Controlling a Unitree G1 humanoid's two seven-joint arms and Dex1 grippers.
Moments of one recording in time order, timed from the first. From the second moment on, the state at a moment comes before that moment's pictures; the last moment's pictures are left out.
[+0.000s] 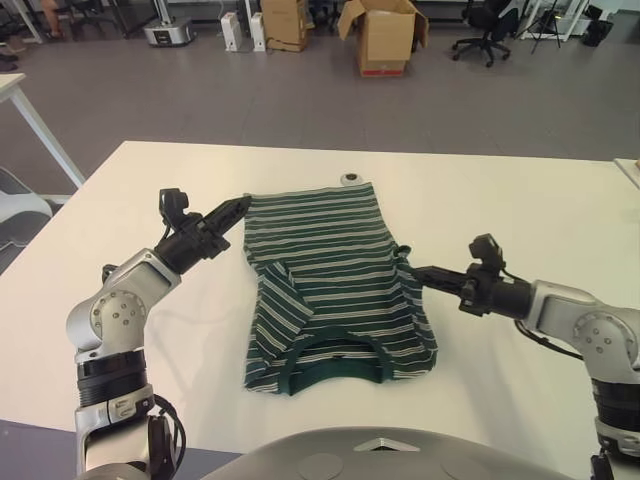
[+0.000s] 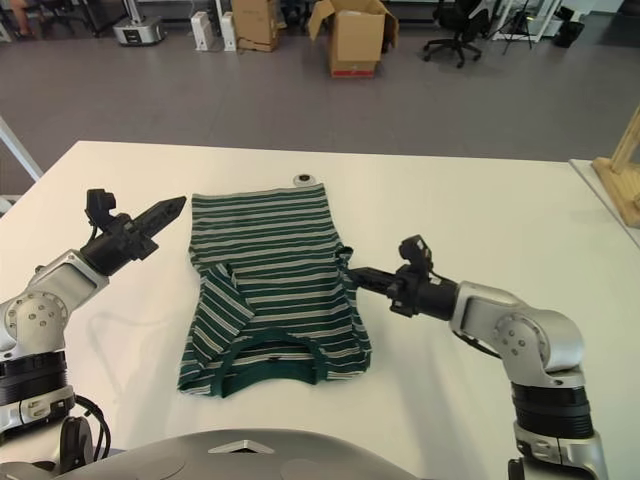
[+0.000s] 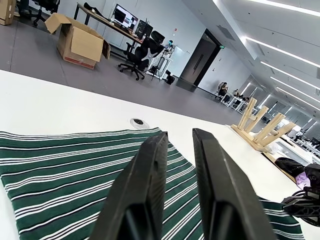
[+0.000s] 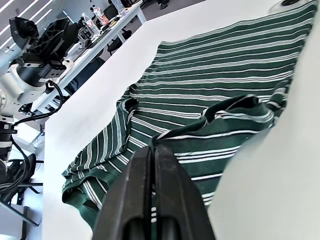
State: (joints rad) left arm -0.20 0.40 0.38 -0.12 -0.86 0.79 -0.64; right arm -0.05 -0.59 -0.14 -0.31 0.89 1.06 0.73
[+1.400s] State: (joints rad) left arm -0.06 0.77 -0.17 0.55 0.36 -1.56 -0.86; right arm -0.09 -0.85 0.39 0.27 -0.31 -1.07 0.75
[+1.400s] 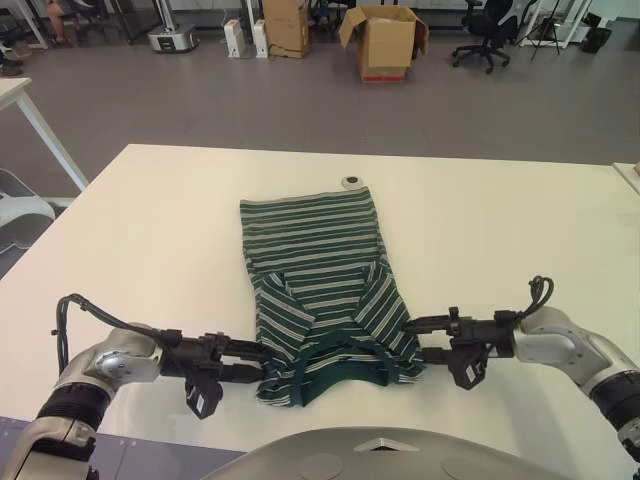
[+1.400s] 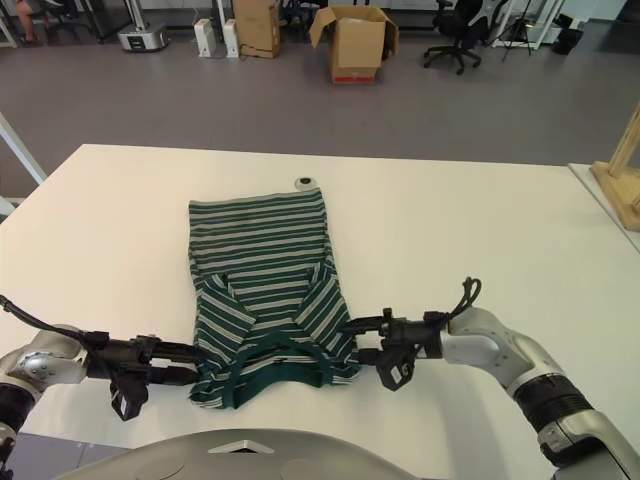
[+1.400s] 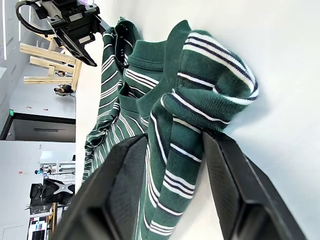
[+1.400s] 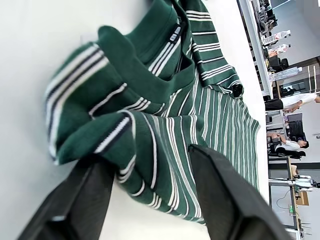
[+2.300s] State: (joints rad) left arm -0.19 0.86 -0.32 0.61 0.66 -1.52 -0.42; right arm -0.08 -0.83 0.47 0.27 -0.35 -1.03 0.65
